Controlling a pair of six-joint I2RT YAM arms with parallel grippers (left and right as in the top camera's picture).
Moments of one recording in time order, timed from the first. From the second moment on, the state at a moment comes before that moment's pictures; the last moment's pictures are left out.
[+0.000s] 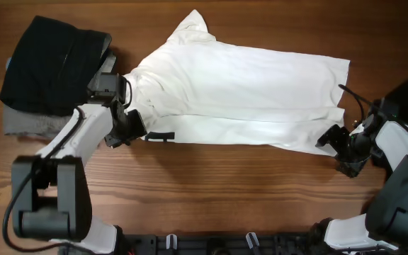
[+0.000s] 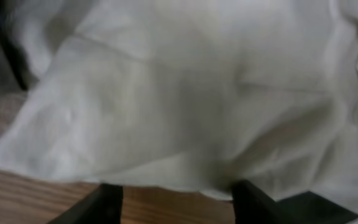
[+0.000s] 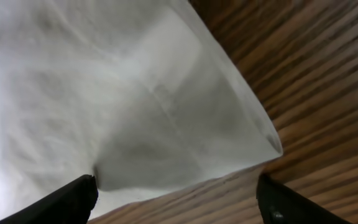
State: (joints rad) left arm -0.06 1.71 0.98 -0.73 0.04 -0.44; right arm -0.44 1.65 0.85 -0.80 -0.21 0.38
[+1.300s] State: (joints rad) left arm 0.04 1.59 1.06 -1.02 0.06 -0.45; right arm -0.54 1.58 1.02 -1.01 -0.18 0.30
